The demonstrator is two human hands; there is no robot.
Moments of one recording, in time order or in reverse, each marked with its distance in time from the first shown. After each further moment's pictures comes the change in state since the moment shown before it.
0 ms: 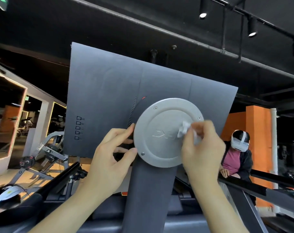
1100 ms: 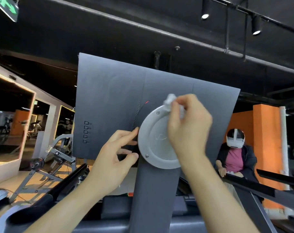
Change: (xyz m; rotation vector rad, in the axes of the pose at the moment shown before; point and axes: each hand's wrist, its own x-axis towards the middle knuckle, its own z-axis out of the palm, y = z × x) left_hand 0.007 0.008 -0.015 0.008 -0.109 -0.099; right_hand 0.040 -0.058 0.023 0.055 0.023 -0.155
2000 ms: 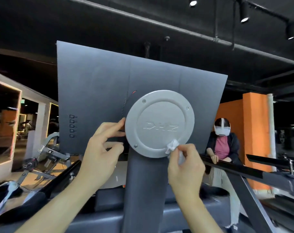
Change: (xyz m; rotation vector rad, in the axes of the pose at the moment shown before) left_hand -0.001 0.007 0.014 -0.023 0.127 -0.025; right_hand -0.122 0.072 -0.025 -0.040 -0.009 0.271
